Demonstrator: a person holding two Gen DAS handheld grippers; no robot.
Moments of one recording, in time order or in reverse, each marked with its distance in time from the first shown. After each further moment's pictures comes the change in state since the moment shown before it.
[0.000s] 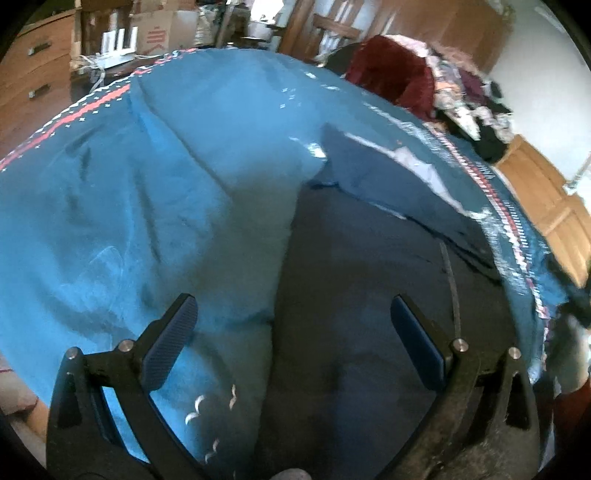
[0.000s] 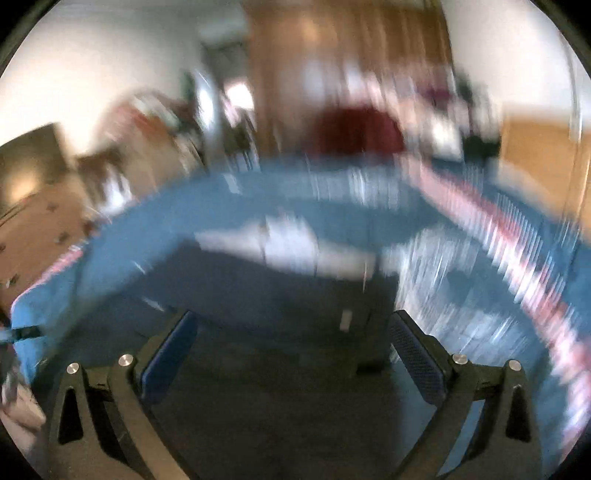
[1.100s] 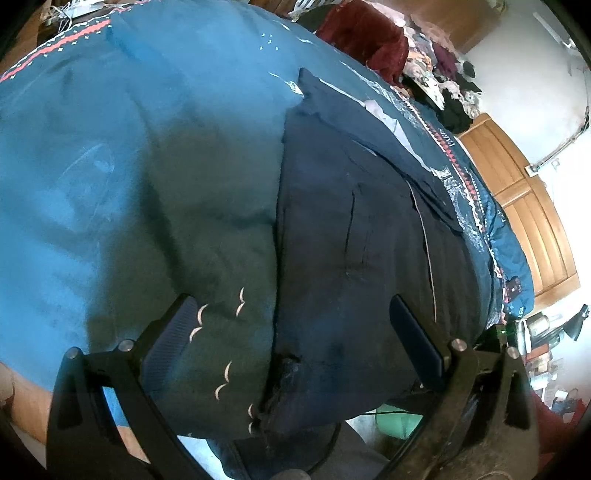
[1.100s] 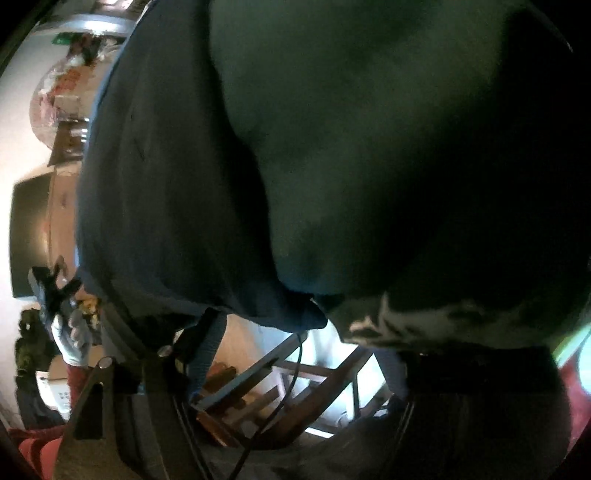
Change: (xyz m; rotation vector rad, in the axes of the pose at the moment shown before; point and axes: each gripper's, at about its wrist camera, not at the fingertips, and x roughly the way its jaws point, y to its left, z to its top) left arm 0.006 0.032 -0.038 -0.050 0.192 -0.179; right arm 0.034 -0.074 -0.300 0.682 1.015 0.345
